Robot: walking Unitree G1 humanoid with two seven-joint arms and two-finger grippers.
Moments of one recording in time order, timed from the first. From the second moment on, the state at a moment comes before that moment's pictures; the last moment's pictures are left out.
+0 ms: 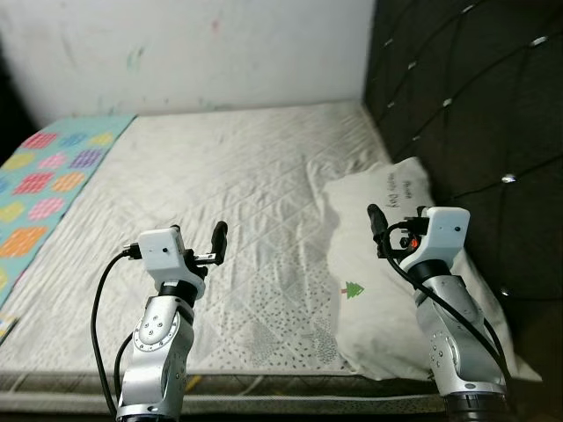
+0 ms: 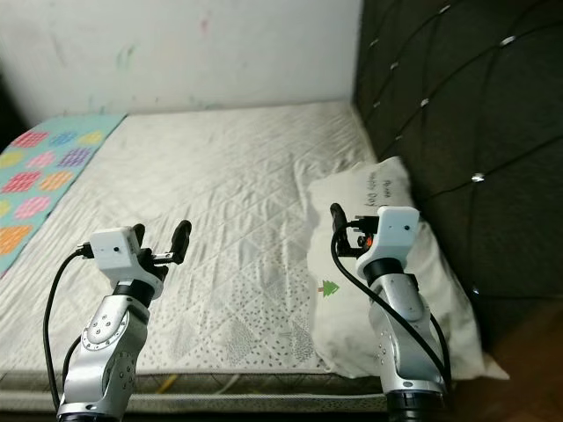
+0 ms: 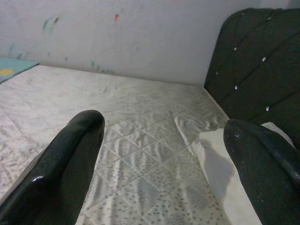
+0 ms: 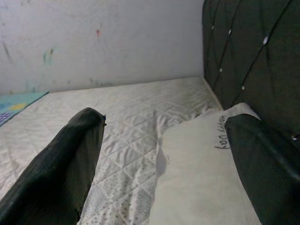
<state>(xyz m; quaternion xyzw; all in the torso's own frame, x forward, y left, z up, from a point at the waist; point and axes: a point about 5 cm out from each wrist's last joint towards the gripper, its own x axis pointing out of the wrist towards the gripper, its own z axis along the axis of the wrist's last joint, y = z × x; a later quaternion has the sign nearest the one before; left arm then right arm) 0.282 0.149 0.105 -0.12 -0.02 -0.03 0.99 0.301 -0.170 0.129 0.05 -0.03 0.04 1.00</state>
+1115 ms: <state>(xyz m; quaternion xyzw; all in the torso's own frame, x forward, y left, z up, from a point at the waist) 0.282 0.168 0.103 -0.11 -0.02 0.01 0.99 0.309 -0.150 0.134 0.04 -0.03 0.07 1.00</state>
